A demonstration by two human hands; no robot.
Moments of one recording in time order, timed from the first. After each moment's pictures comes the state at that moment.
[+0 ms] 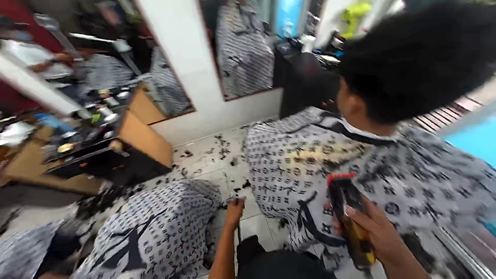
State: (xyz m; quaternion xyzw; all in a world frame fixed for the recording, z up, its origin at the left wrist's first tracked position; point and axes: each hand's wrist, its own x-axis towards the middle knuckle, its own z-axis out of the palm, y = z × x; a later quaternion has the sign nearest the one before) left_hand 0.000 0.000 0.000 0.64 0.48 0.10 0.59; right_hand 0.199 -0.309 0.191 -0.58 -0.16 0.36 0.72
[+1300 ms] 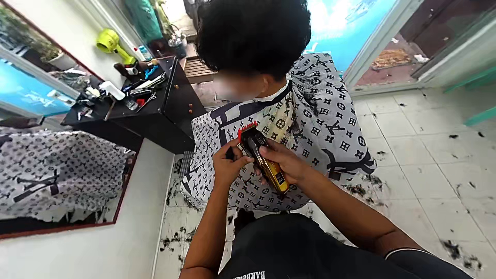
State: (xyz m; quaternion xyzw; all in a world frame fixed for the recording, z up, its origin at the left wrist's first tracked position) left_hand 0.334 0.150 0.161 0.63 -0.34 -0.03 0.70; right_hand 0.226 -0.021 0.209 -0.43 0.04 0.11 0.90
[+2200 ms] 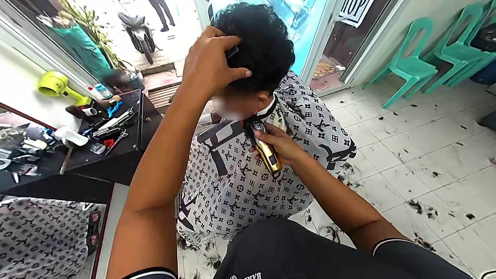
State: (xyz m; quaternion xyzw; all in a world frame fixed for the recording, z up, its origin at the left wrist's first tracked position) left_hand 0.501 0.077 0.402 0.79 -0.57 0.09 0.22; right_hand 0.290 0.007 0.240 -0.53 0.17 -0.11 0.82
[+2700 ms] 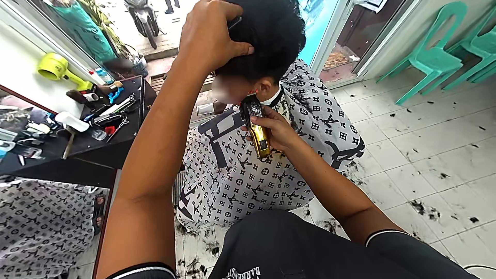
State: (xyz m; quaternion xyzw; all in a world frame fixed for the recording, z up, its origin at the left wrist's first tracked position) left_hand 0.509 0.055 0.411 0.82 -0.54 0.06 0.17; right_hand 0.325 -0.011 0.231 -0.49 0.15 -0.15 0.85
